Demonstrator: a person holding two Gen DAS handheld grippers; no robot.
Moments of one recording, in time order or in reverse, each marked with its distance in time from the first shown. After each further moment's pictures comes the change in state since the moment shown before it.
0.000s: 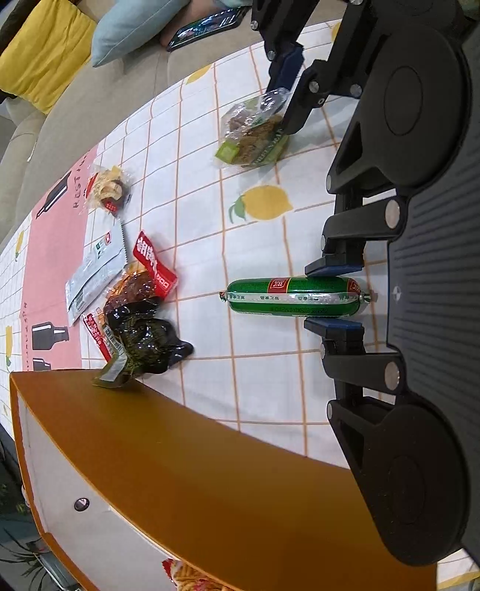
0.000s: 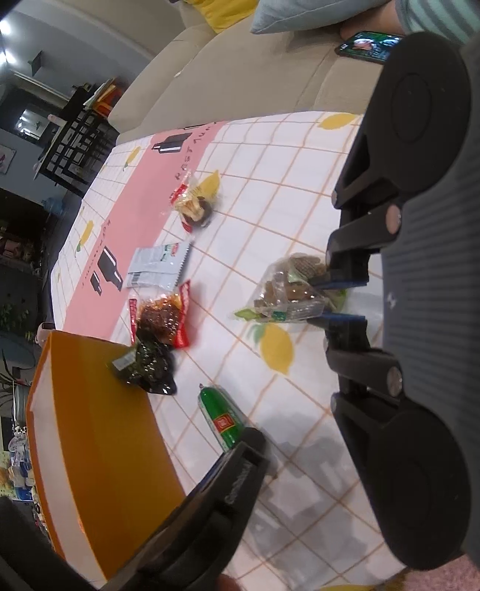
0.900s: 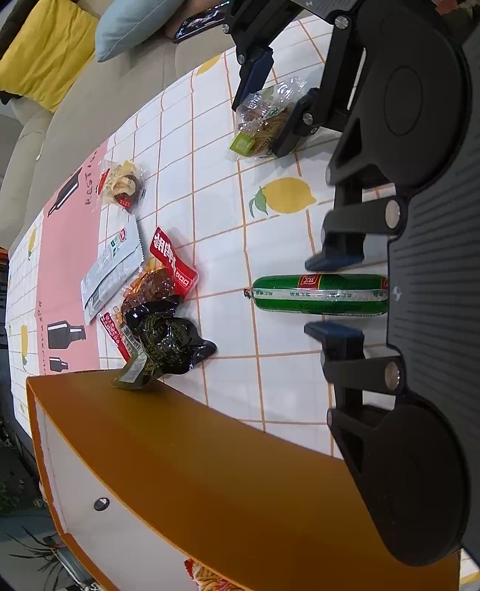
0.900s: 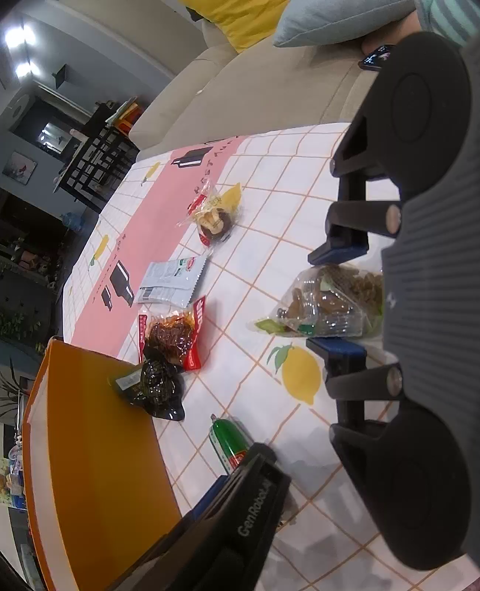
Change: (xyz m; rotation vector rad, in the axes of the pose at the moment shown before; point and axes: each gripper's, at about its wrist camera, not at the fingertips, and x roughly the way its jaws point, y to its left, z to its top) left arm 0.008 -0.005 0.007 0.023 -0.057 0.040; right arm 0.024 0.007 0.007 -0.041 -0.055 -0.100
